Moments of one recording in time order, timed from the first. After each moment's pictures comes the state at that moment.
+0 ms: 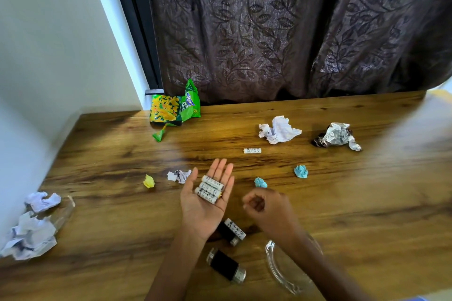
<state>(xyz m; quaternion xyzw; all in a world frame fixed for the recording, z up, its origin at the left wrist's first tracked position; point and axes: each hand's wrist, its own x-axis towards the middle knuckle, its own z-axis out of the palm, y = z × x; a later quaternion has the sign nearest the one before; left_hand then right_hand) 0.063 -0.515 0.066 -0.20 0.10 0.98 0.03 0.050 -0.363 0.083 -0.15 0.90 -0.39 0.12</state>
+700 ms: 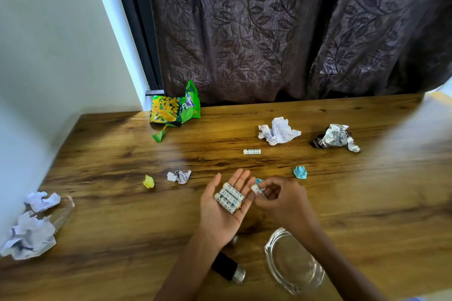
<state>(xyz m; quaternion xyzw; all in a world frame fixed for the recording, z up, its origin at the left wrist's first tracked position) 0.068 -0.485 0.077 -0.24 0.16 0.95 0.10 0.040 -0.347 0.102 -0.10 0.89 -0.44 0.06</state>
